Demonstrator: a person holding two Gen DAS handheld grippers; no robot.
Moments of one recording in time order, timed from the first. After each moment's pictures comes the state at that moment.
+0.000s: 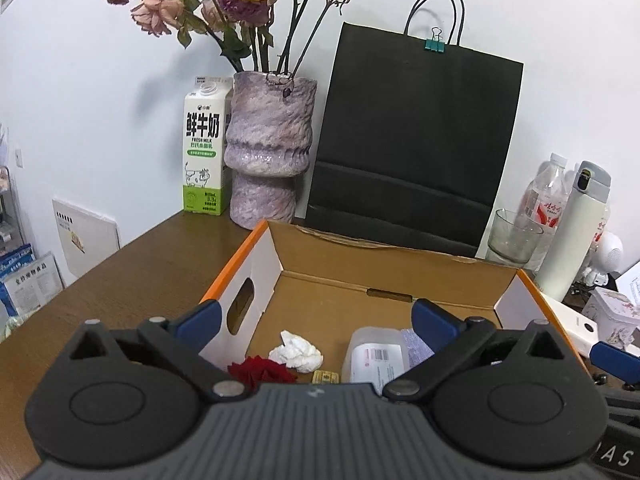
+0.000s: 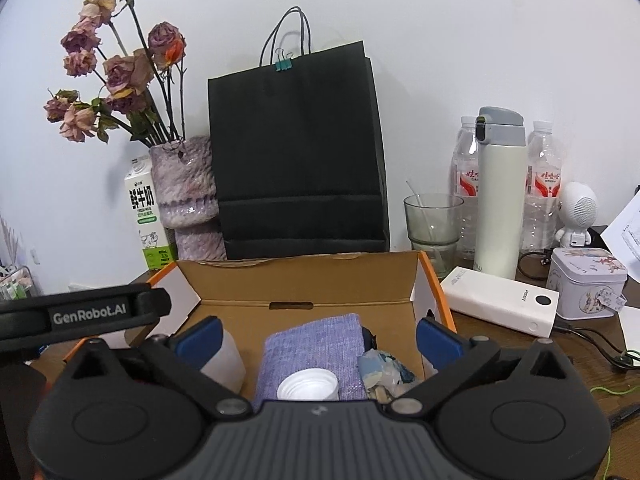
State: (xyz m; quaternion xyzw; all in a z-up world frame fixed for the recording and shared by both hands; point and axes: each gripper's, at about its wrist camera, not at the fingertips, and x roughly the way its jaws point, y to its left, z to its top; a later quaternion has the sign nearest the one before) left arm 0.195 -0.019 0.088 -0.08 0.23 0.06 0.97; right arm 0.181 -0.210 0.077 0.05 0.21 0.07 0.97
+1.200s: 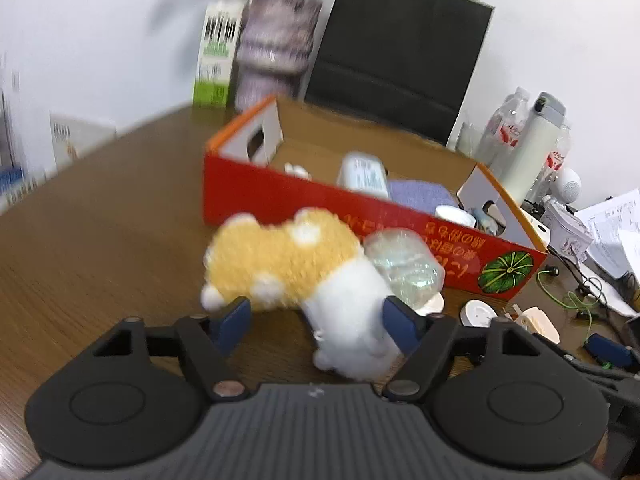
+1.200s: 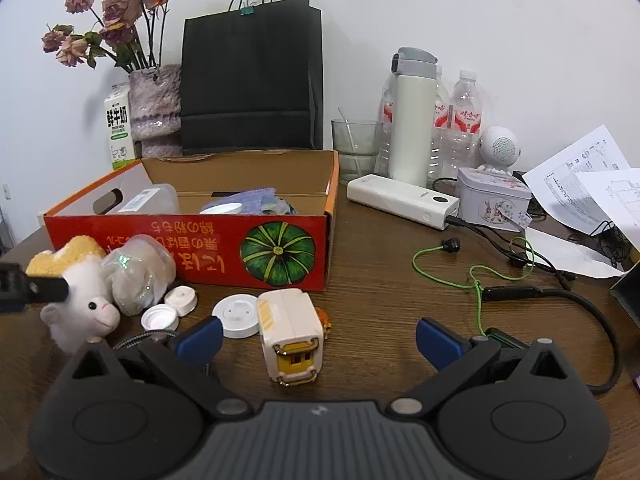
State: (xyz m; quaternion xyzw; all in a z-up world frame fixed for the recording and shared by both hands) left arm 0.084 -0.019 0.039 -0.14 0.33 0.02 0.93; right arm 0.074 -0.265 0.026 0.00 0.28 0.02 0.96
